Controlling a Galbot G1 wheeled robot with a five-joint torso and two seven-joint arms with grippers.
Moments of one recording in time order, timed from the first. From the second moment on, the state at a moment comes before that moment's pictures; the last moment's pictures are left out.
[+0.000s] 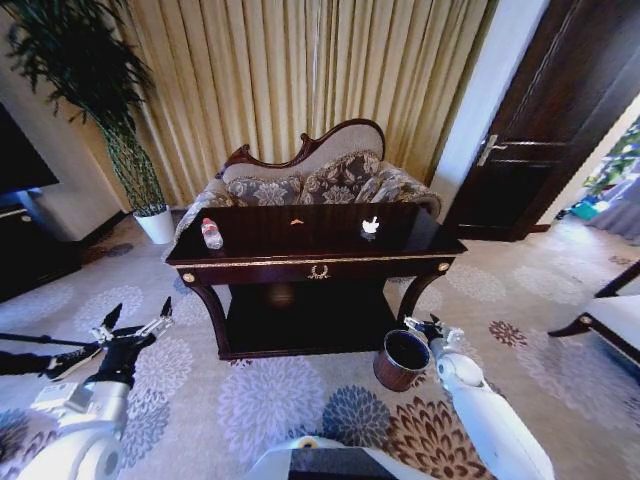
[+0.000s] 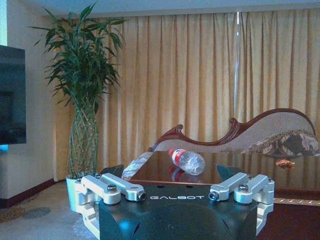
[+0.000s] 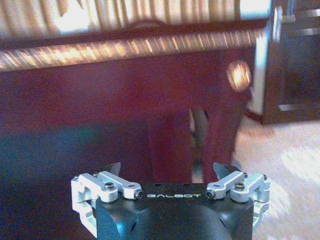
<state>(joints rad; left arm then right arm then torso) 1.82 -1.38 -1.03 -2.39 -0.47 0.14 0.03 -1.24 1.08 0.58 1.49 0.58 -0.03 -0.01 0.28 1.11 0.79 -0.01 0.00</state>
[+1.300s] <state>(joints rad) 1.73 -1.29 -1.05 -2.36 -0.58 0.21 -0.02 -1.41 1.09 0.70 2.07 0.59 -0.24 0.07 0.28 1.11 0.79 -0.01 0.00</state>
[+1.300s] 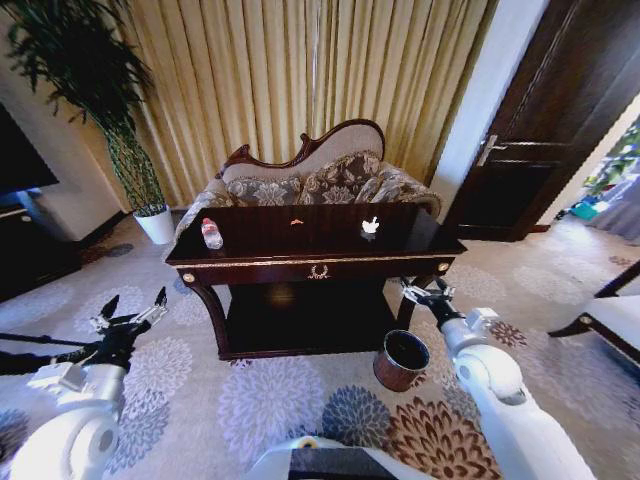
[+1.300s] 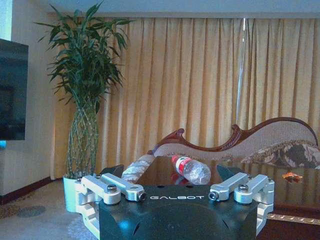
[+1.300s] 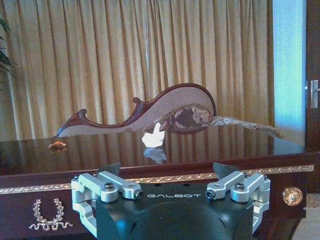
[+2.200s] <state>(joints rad) 1.73 -1.31 -1.05 -2.36 -0.57 0.21 0.00 -1.38 1.08 0.69 2.10 0.57 -0.26 0.06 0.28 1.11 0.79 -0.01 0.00</state>
